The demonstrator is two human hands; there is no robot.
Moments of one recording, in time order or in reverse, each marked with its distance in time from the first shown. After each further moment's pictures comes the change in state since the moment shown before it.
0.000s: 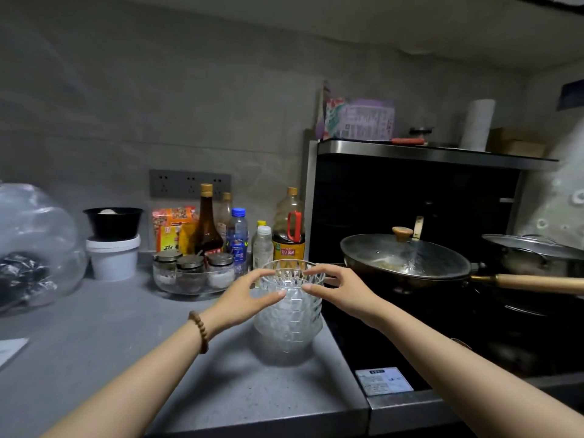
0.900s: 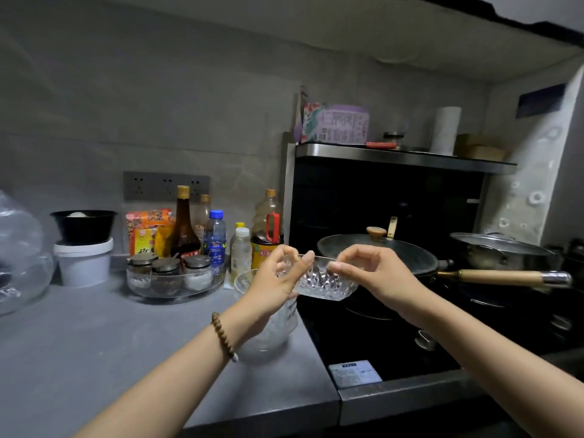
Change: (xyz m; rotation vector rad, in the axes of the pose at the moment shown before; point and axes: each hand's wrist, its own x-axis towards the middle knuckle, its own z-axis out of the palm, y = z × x) left_hand -0.019 0.107 0.046 -0.652 0.015 0.077; right_hand -0.064 -0.036 -0.076 0.169 0.109 -0.142
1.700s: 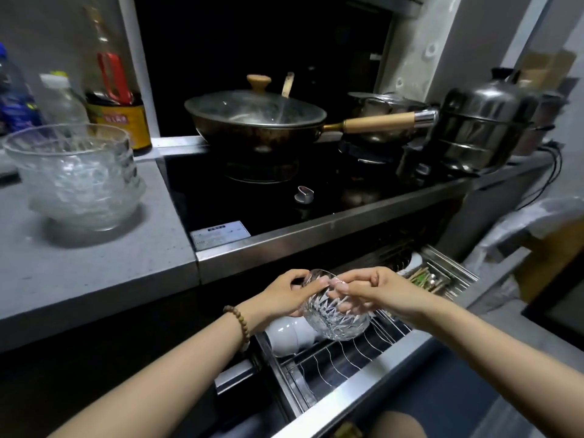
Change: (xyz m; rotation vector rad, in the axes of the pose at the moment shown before) left_hand -0.077 -0.197 0.226 0.076 -0.548 -0.596; right_hand -0.242 0.156 -0.107 0.167 -0.033 0.830
